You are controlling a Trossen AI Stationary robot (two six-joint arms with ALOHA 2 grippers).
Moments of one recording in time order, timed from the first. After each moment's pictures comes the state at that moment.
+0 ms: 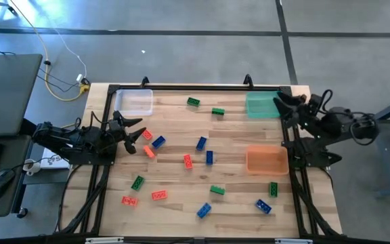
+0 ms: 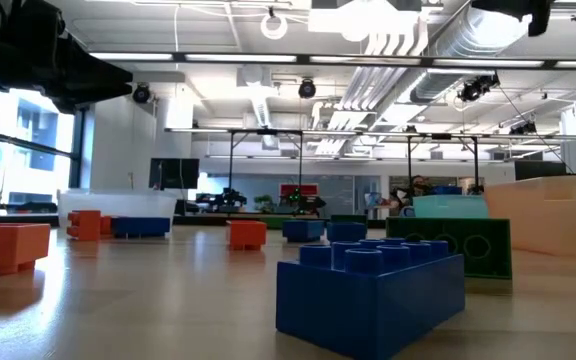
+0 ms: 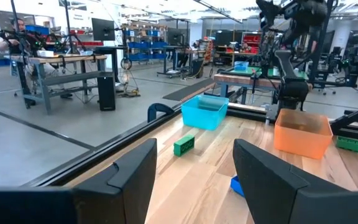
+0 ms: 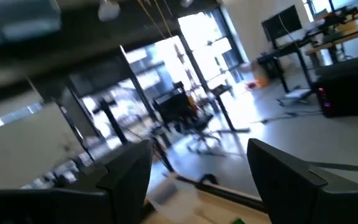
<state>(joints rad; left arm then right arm) -0.10 0.01 0.05 0.00 -0.69 0.00 0.24 0.36 0.61 0.03 0.89 0.23</state>
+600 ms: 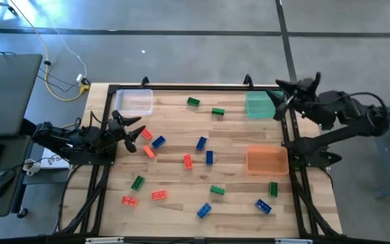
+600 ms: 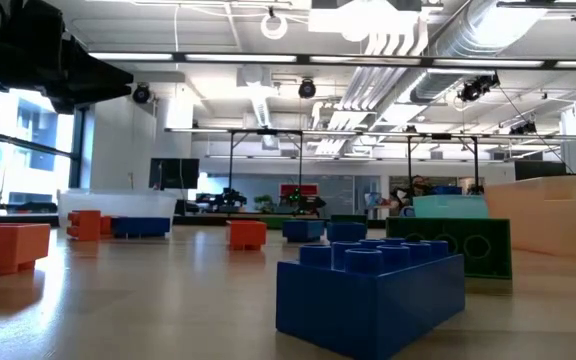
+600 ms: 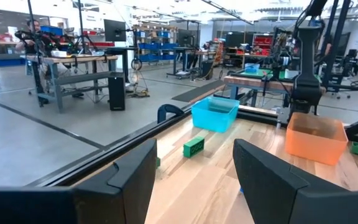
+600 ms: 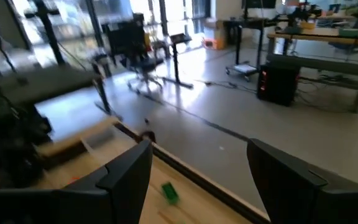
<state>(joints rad) -0.10 0.01 0.05 0.01 -0.74 0.00 0.13 0.79 1.22 -0.67 0.87 0.25</state>
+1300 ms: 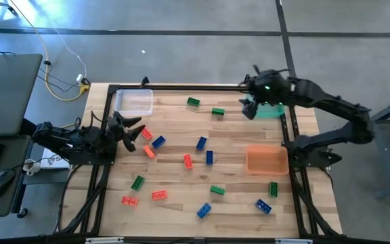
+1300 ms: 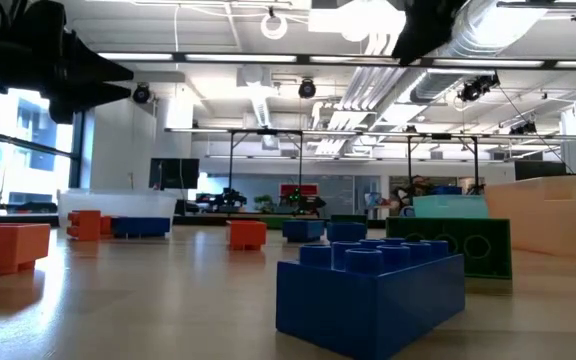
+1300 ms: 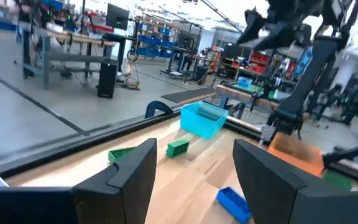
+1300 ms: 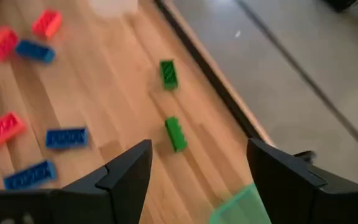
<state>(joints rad) -0.10 0.01 0.05 0.01 -0.74 -0.22 -0.37 1.21 1.35 -0.93 0.20 0.00</state>
